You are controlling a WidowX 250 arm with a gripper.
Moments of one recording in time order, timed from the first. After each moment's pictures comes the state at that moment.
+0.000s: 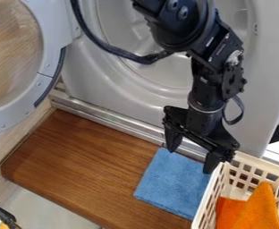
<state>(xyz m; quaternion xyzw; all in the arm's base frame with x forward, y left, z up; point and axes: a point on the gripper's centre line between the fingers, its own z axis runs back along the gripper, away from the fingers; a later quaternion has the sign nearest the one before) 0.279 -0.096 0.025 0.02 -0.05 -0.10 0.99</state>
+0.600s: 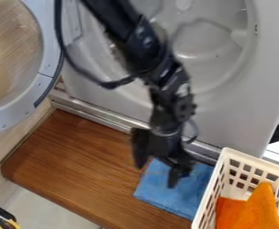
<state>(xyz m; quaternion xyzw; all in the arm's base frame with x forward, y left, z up) 0.264 -0.045 -0.025 0.02 -0.04 -0.06 1.00</state>
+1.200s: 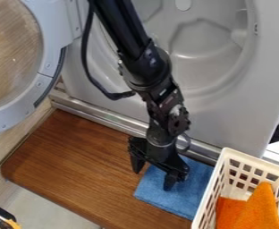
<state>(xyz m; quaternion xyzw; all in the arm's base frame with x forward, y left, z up) 0.278 -0.039 -0.059 0.04 -0.06 -0.04 1.00</state>
